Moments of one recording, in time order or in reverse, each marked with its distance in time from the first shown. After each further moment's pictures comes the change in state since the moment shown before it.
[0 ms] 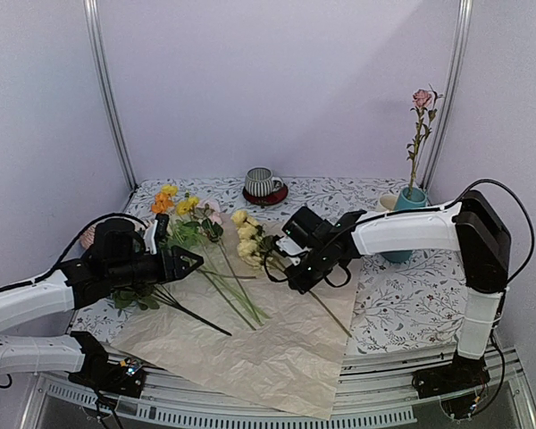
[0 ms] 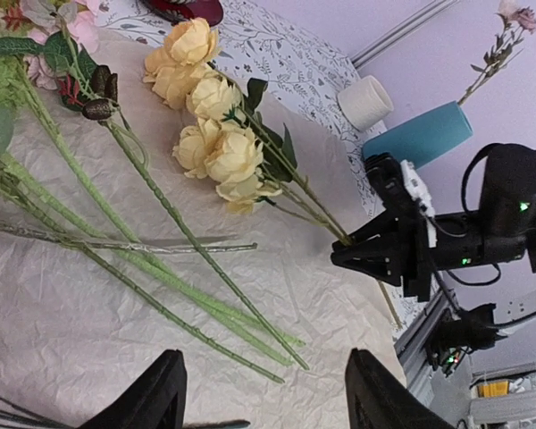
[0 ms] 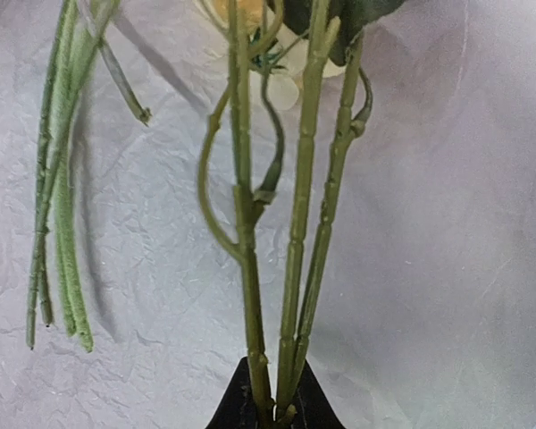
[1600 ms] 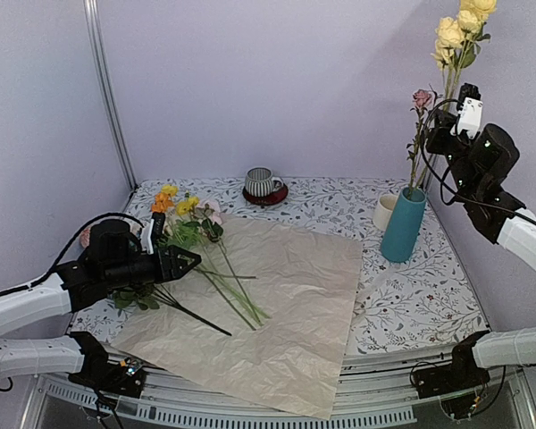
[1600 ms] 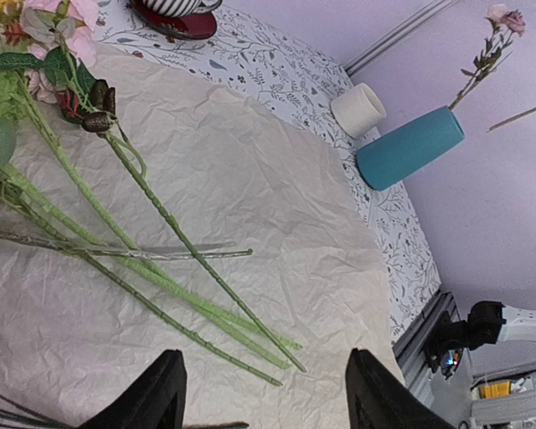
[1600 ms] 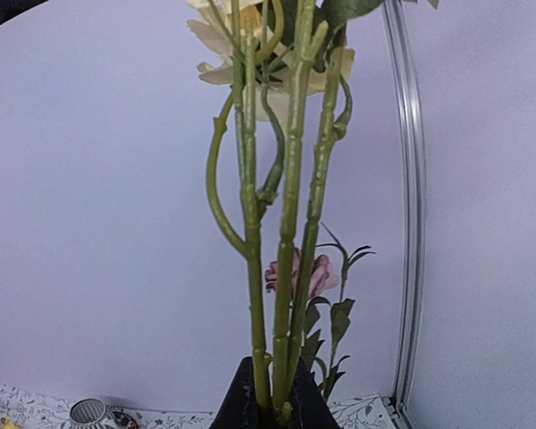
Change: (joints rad) left arm 0.000 -0.046 -0.013 0.002 -0.010 0.008; right arm -0.555 -0.856 -0.346 0.936 0.410 -0.208
